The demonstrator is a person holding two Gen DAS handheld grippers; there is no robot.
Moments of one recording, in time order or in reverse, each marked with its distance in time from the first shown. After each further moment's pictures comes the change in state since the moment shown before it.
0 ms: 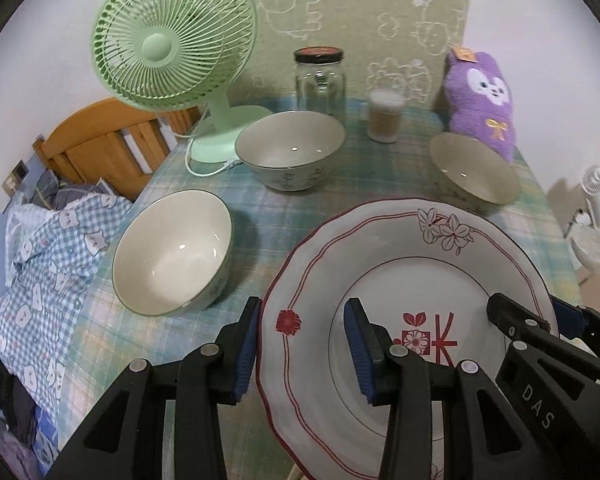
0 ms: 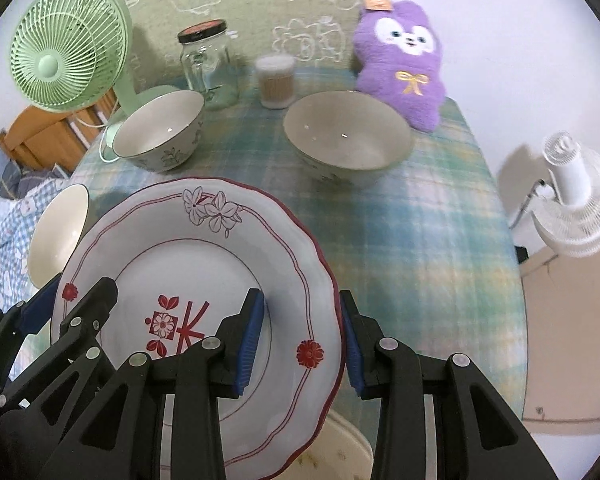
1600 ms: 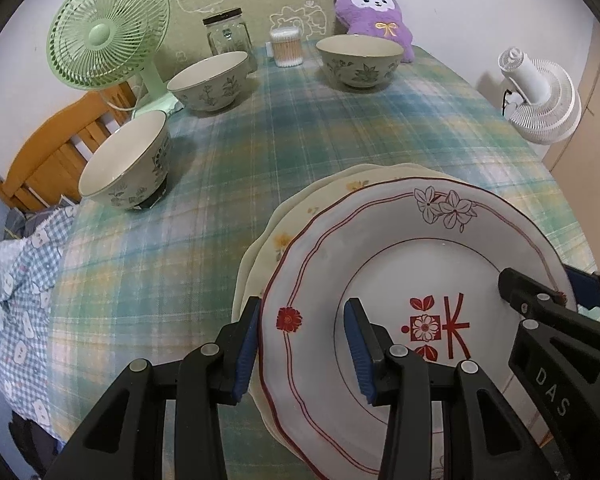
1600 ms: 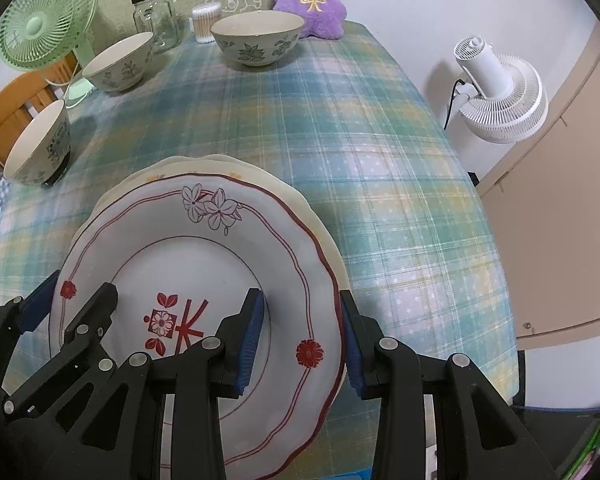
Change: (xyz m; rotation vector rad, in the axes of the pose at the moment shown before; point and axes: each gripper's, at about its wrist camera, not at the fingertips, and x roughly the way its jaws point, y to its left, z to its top) left arm -0.029 -0.020 -0.122 0.272 0.069 -0.100; right arm -0.039 -0.018 -0.149 0.147 0.085 -0.162
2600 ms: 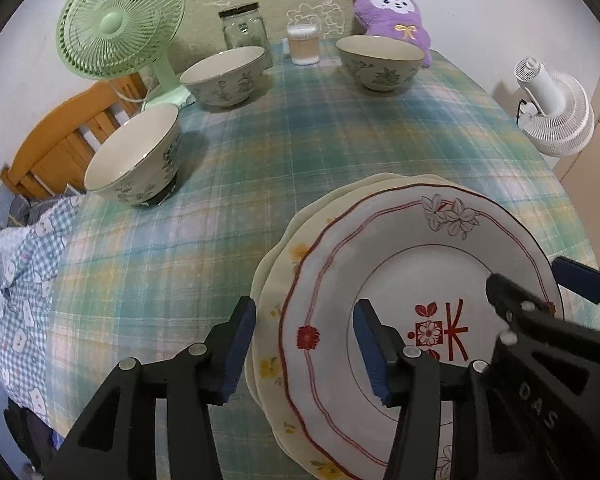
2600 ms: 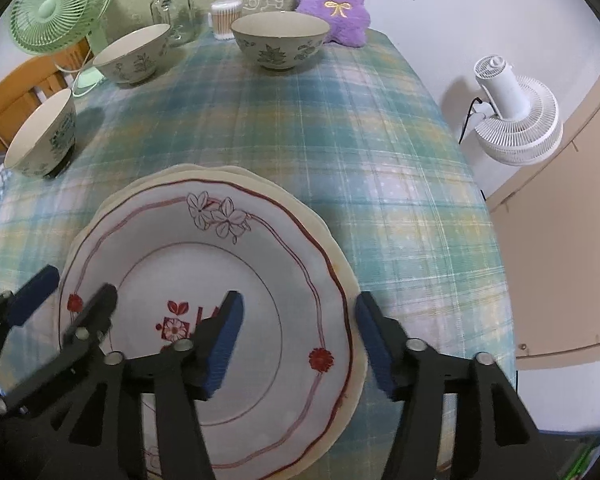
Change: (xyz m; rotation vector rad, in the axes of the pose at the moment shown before) left arm 0.007 0.011 0.008 -0.058 0.020 0.003; right arm 0.009 0.009 0.014 -0.067 -0.009 0.010
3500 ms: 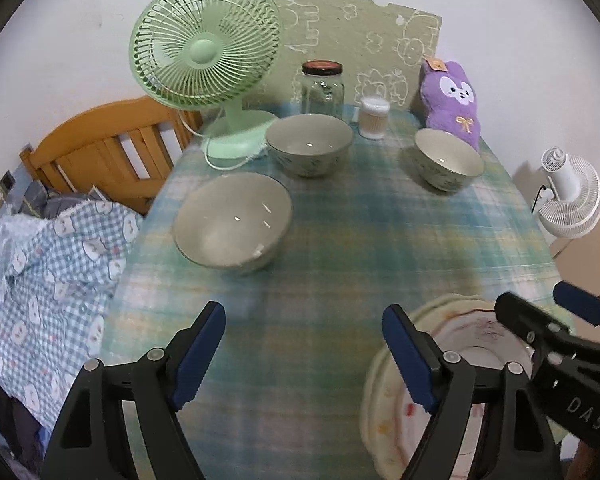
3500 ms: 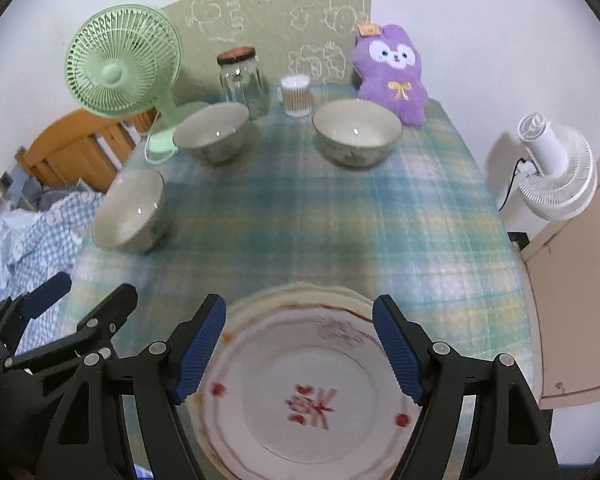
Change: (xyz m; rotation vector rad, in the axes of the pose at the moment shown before) left arm -0.048 0.106 0.058 -0.134 -0.122 -0.011; right arm -0.070 0.053 0.069 -0.003 -0.159 0.185
